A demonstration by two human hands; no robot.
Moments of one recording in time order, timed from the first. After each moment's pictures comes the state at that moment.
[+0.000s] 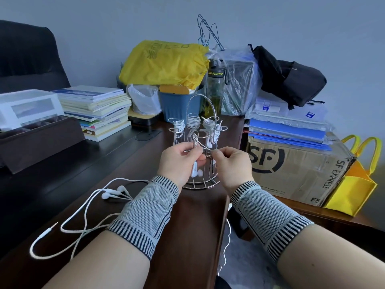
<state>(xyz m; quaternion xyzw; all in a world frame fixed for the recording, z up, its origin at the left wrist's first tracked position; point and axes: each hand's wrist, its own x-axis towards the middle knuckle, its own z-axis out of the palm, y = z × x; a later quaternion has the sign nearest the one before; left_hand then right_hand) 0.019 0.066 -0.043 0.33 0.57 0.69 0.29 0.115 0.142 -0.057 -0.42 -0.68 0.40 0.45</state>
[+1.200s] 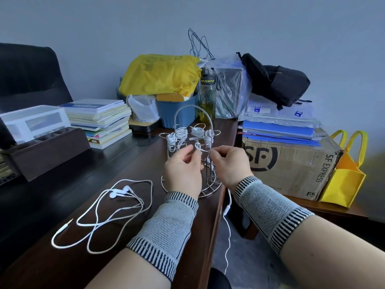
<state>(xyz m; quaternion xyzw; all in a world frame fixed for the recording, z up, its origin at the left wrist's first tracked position) 0.066 0.051 -0.045 0.27 0.63 0.72 0.12 0.143 0.121 -0.042 -0.39 -0.72 0.37 0.43</state>
